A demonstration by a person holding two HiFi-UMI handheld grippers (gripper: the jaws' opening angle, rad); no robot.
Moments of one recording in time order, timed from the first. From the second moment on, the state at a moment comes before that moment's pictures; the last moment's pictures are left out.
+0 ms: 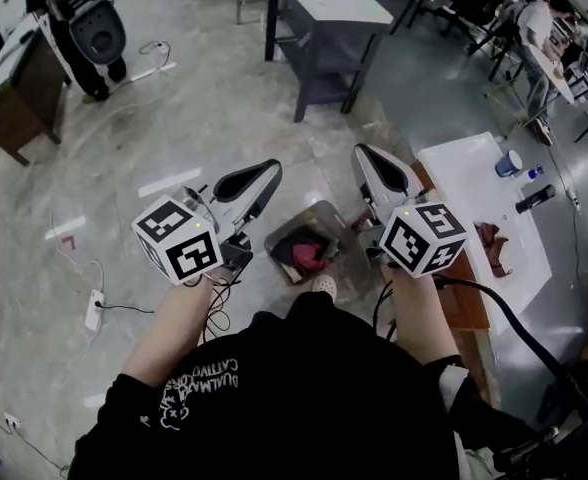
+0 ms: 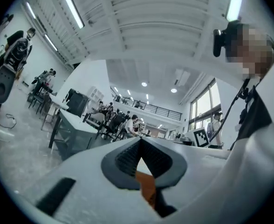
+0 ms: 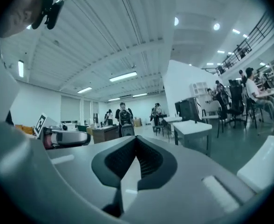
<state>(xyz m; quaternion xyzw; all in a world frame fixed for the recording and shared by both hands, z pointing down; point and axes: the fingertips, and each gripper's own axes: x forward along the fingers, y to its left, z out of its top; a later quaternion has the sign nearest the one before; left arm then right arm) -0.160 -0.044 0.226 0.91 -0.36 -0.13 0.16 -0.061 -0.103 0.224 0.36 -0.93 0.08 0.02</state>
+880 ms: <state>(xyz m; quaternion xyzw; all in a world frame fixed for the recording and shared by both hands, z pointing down) -0.119 0.064 0.113 0.94 -0.29 -0.16 0.05 -0.036 0.022 0.130 0.36 -0.93 0.05 -0.03</state>
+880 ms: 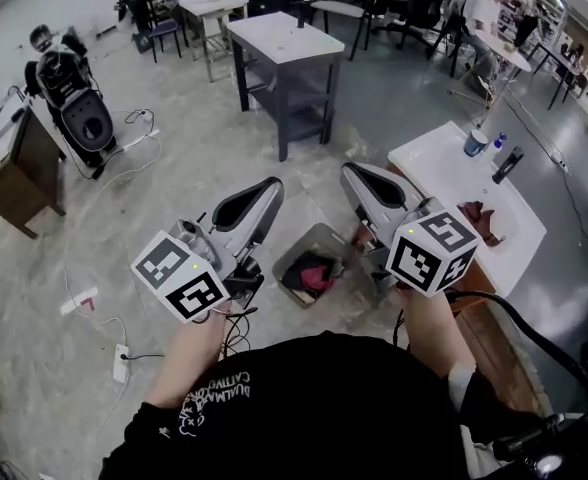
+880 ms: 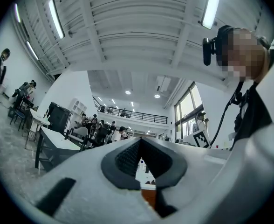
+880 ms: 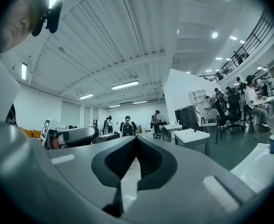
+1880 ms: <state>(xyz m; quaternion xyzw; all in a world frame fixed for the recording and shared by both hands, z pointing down) 0.060 0.085 0.153 0.92 -0.34 -0.15 0.10 0.135 0.055 0.167 0.35 -0.93 0.08 0.01</state>
